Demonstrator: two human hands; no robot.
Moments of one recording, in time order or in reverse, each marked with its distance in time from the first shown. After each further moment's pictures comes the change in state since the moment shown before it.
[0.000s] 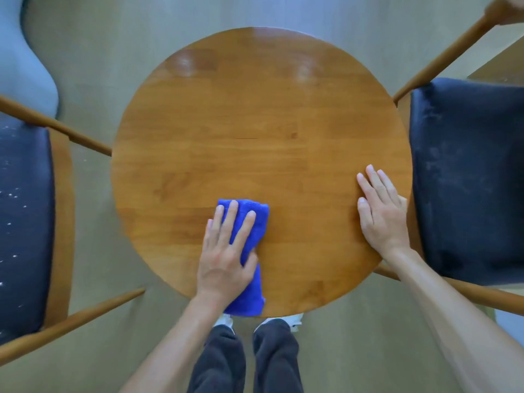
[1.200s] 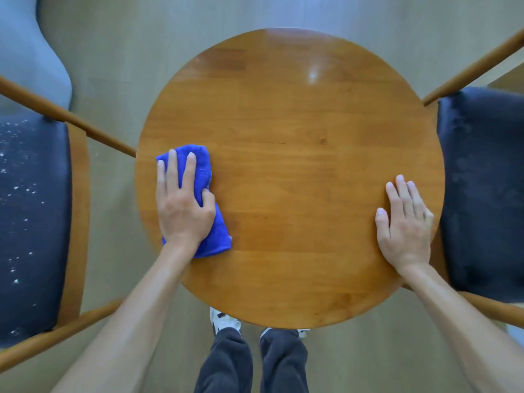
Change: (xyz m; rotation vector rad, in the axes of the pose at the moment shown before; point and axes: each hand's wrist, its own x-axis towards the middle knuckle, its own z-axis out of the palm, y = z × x) left_hand 0.082 -0.099 -0.040 0.046 0.200 -0.357; right_hand -0.003 -0.020 0.010 -0.141 0.044 0.068
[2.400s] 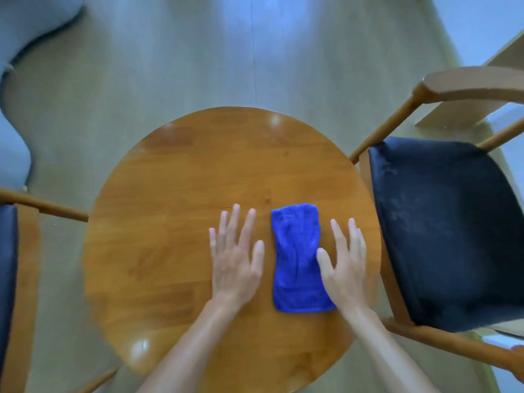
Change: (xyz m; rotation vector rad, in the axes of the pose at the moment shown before) left_hand -0.014 0.149 0.037 -0.220 -0.295 0.215; right_hand 0.019 -0.035 -0.027 0.380 -0.088 0.228
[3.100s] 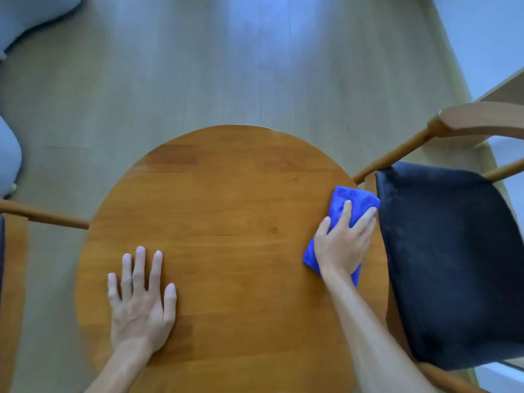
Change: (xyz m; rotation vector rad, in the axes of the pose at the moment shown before) left_hand -0.015 -0.139 -0.057 0.494 0.004 -0.236; right_hand 0.120 -0.037 0.032 -0.291 0.317 0.201
